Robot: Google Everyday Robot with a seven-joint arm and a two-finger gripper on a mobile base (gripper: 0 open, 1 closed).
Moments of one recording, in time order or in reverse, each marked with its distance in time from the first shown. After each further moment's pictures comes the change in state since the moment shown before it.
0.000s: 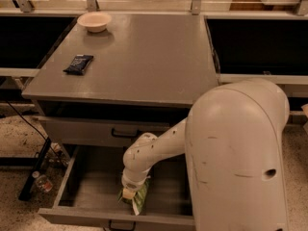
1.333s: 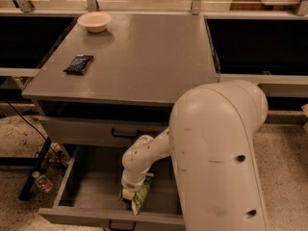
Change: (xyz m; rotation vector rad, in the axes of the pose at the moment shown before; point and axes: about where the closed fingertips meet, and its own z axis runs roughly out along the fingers) arm 0.005 -0.011 0.029 -0.010 0.024 0.045
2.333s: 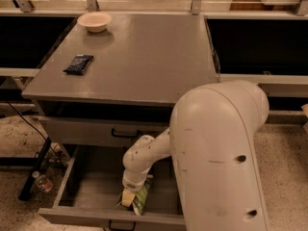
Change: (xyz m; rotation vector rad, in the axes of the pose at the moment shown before) arm 0.000 0.000 0.000 0.000 0.000 0.000
